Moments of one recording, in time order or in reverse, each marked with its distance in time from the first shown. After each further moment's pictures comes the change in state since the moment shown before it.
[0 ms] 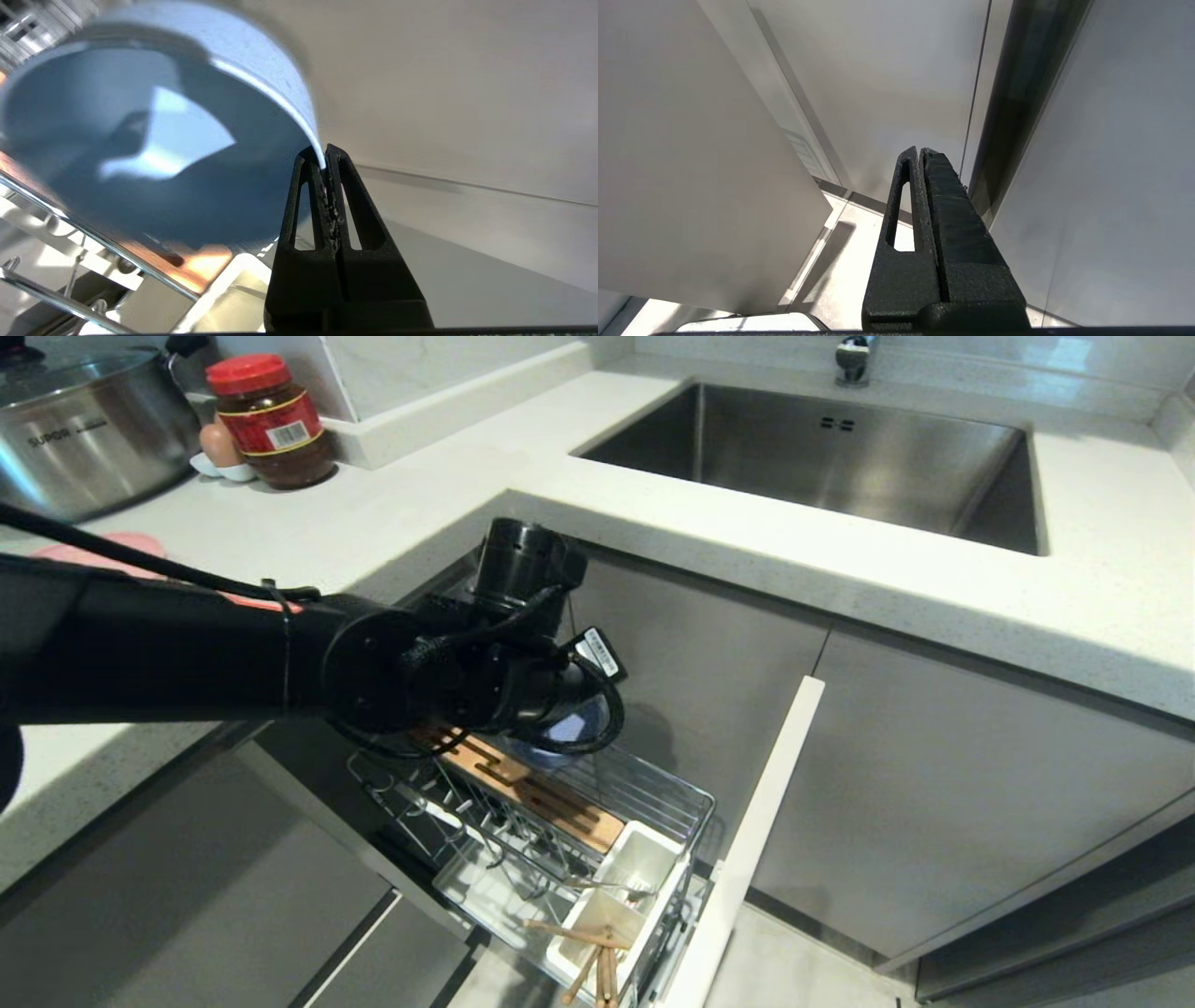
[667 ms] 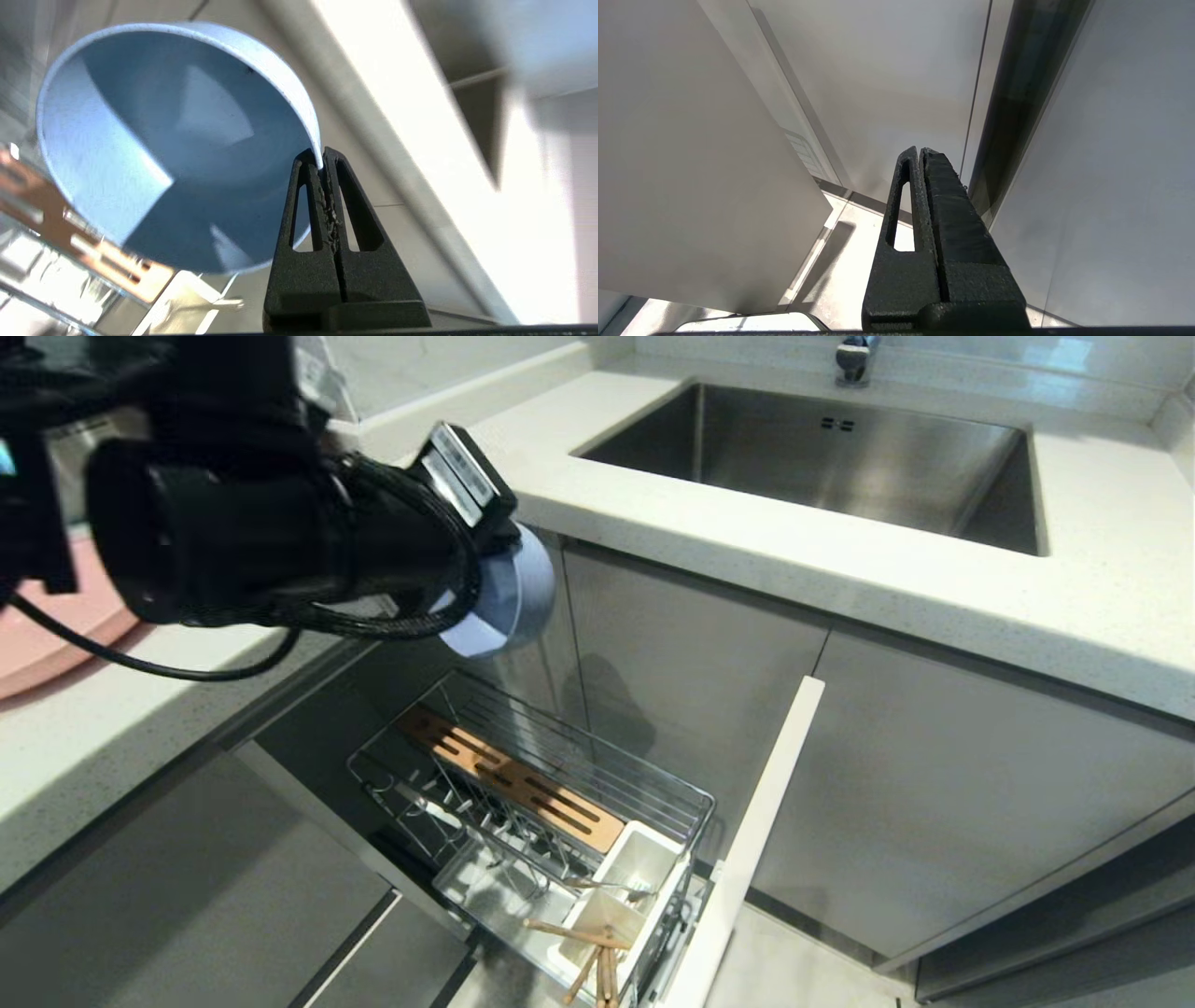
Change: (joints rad) left arm -0.037 -0.358 0.002 0.003 0.037 0.077; right arm 0.000 0.000 0.000 0.000 0.000 0.000
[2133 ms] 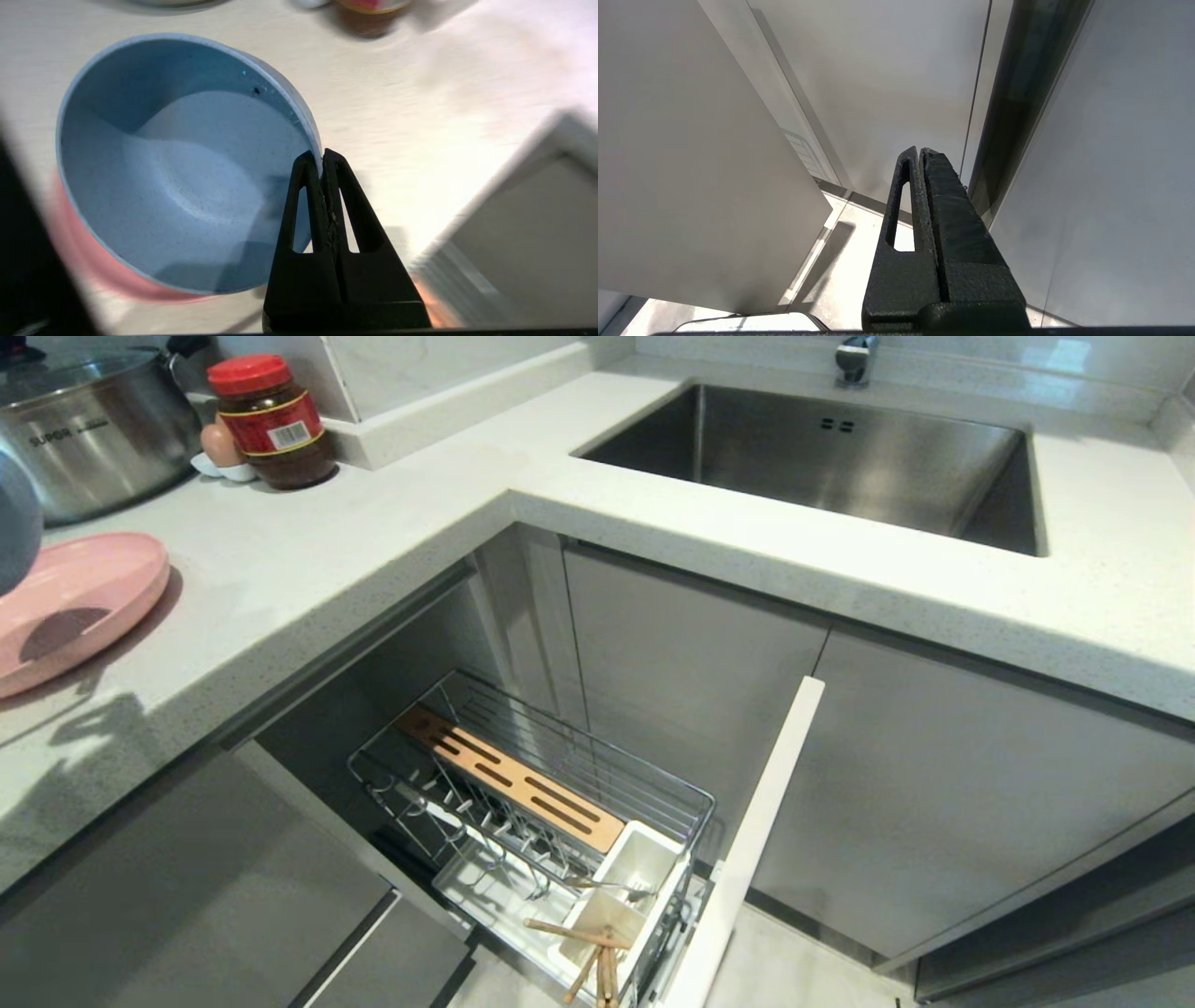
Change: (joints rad) left arm 0.606 -0.330 -0.029 0.308 0.100 0.597; right arm 0.000 0.000 0.000 0.000 0.000 0.000
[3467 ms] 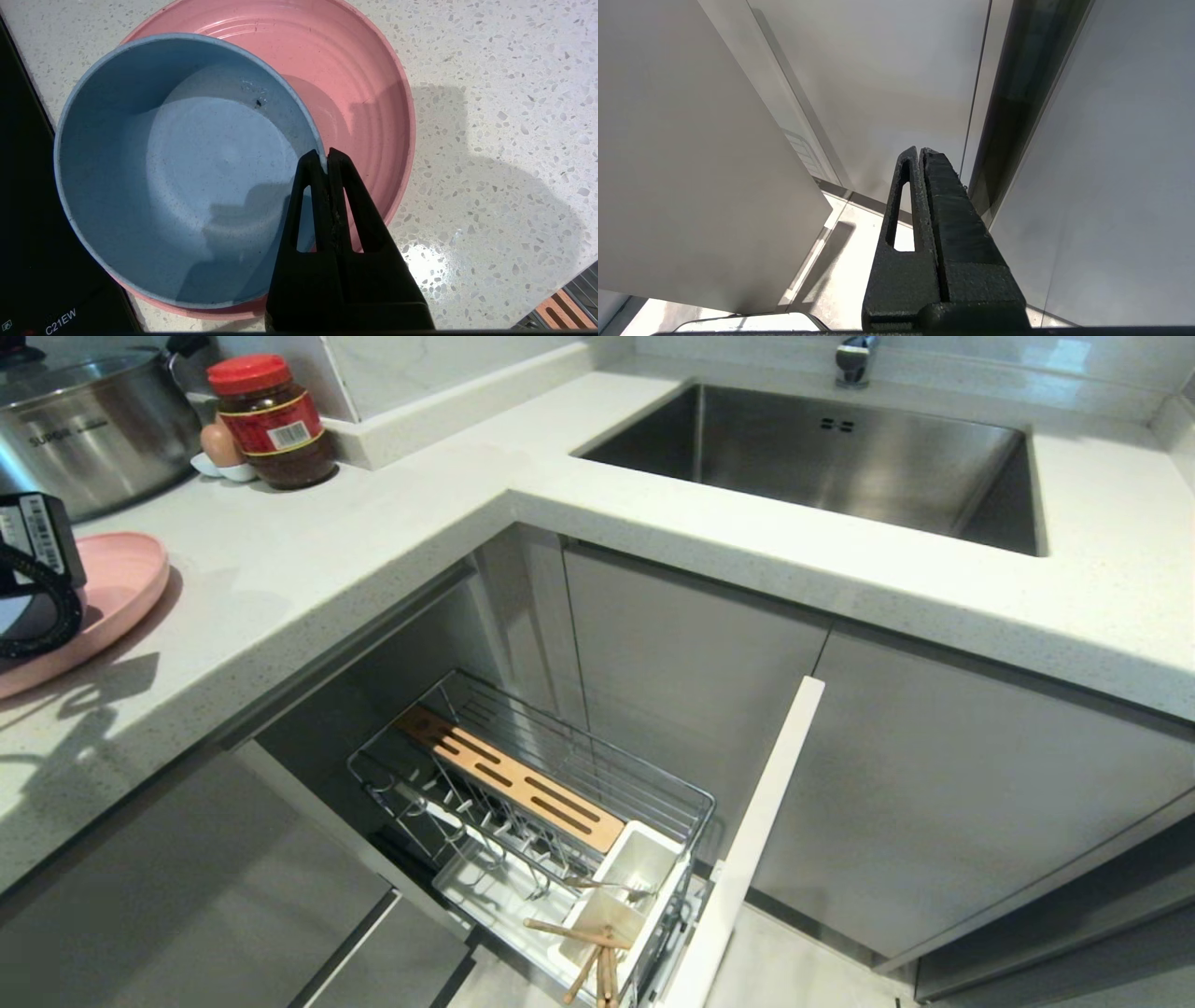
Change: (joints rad) left arm 0.101 0.141 0.001 0.092 0.007 0.056; right arm 0.000 0.000 0.000 0.000 0.000 0.000
